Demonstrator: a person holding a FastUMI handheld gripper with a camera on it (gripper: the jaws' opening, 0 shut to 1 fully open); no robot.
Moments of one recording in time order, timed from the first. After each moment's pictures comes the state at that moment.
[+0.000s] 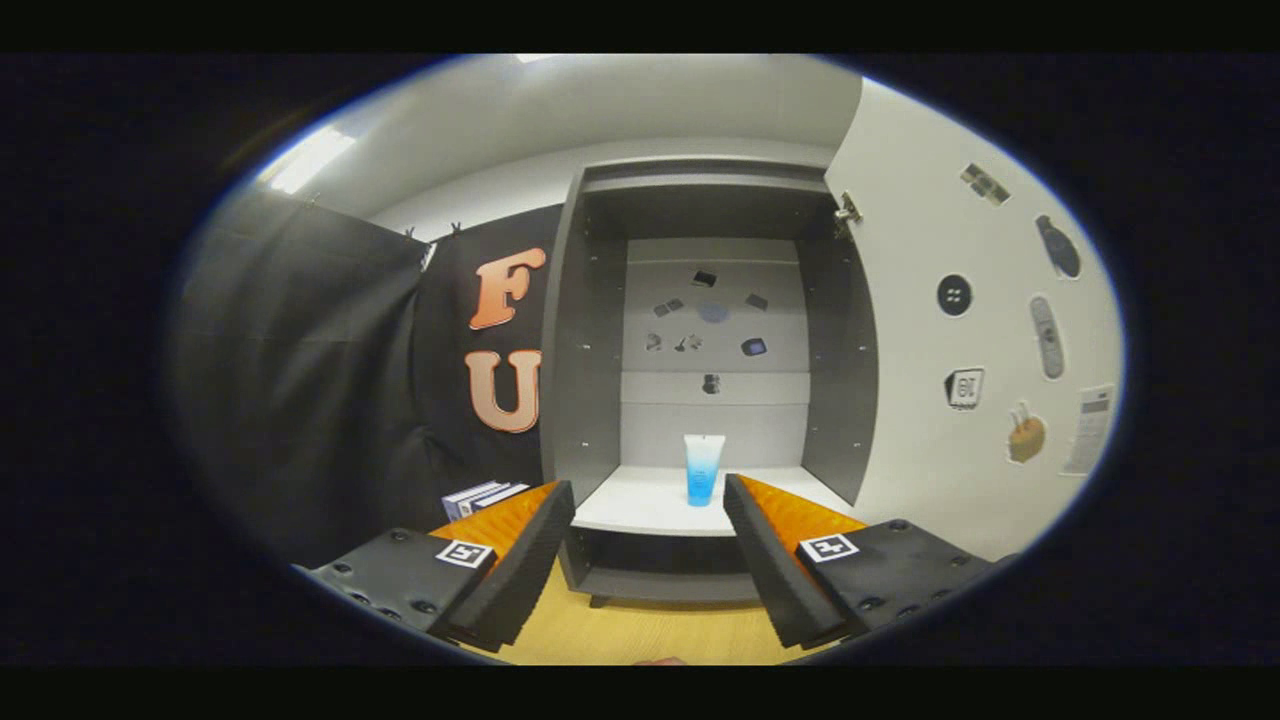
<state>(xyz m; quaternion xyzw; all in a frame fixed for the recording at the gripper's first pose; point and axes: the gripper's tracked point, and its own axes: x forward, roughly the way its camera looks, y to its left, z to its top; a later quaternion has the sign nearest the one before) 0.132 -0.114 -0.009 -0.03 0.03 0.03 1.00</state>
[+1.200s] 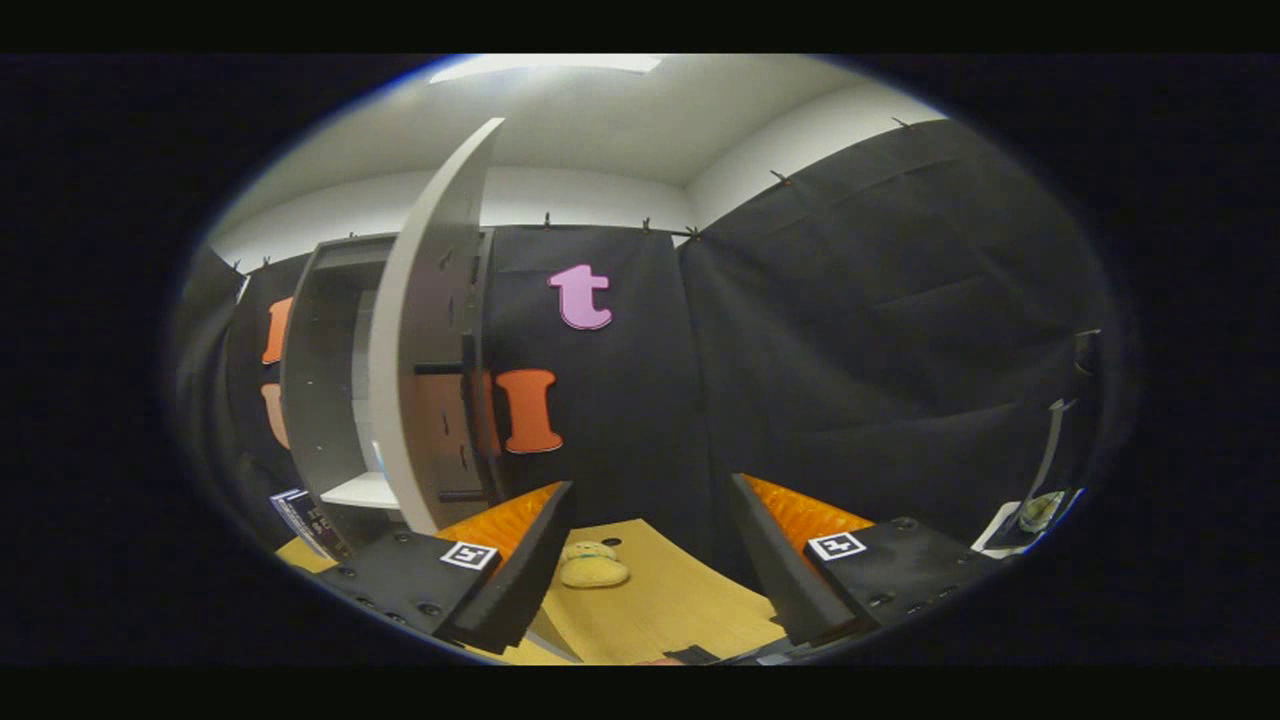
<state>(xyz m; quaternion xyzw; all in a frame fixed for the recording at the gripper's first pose) -0.087 -0.469 0.045 0.01 -0.02 -0.27 0.96</state>
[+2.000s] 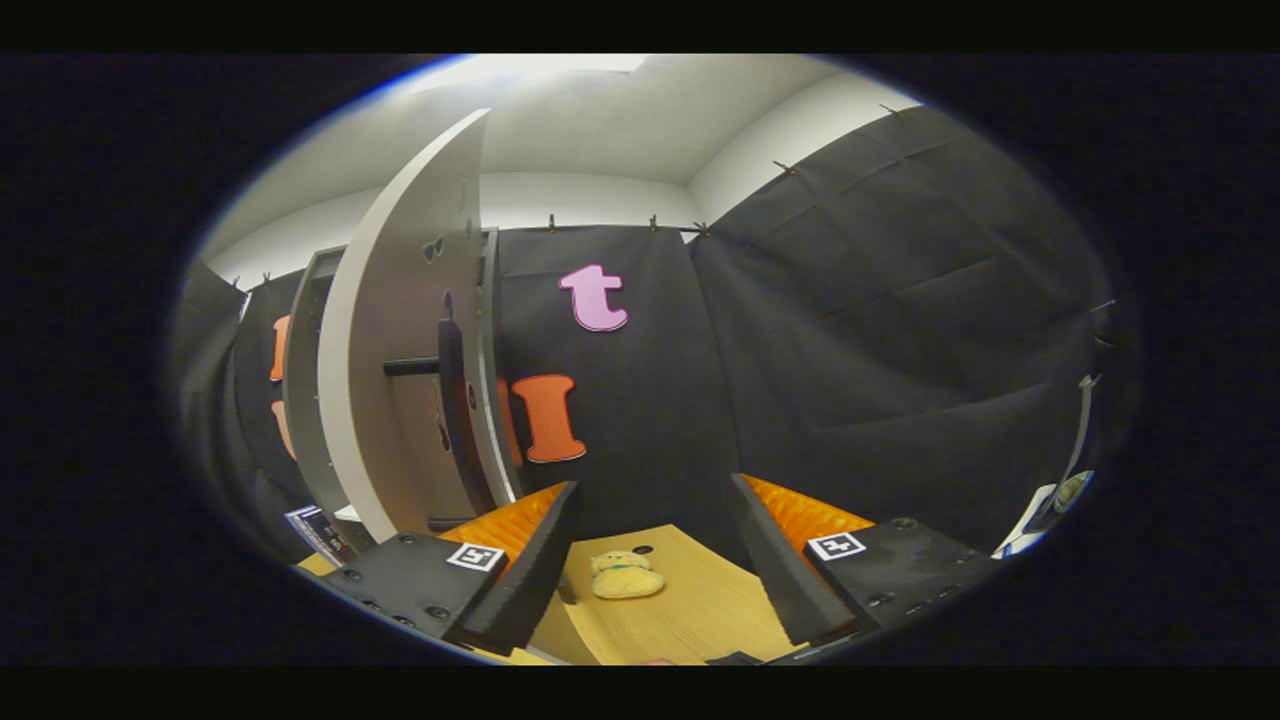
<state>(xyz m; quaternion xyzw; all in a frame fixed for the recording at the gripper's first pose) -0.052 -0.436 0.041 0.03 -0.03 -0.25 0.97</state>
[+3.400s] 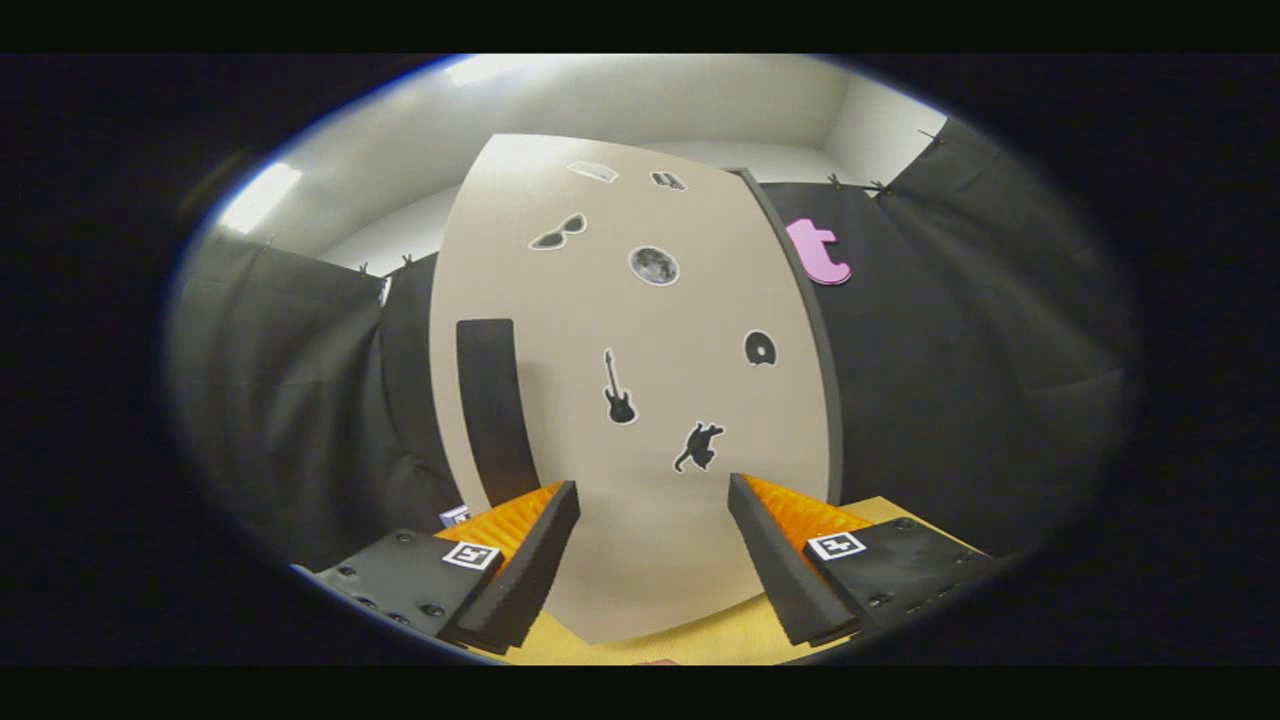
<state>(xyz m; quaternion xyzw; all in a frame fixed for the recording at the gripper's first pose) 0.118 -0.142 -0.013 0.05 0.02 -0.01 1.00</state>
